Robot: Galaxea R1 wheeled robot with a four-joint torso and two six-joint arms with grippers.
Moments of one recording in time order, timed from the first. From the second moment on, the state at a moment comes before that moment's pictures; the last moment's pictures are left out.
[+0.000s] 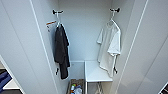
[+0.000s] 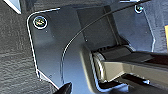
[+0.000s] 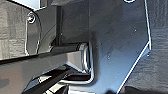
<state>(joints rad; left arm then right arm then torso) 1.46 3.05 -2.74 0.00 0.05 0.09 -1.50 3.05 -2.69 -0.04 -0.06 0.03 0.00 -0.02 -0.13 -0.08</state>
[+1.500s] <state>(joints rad) 1.48 3.05 -2.74 0.02 0.05 0.09 -1.50 3.06 -2.69 -0.03 -0.05 0.03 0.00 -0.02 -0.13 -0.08</state>
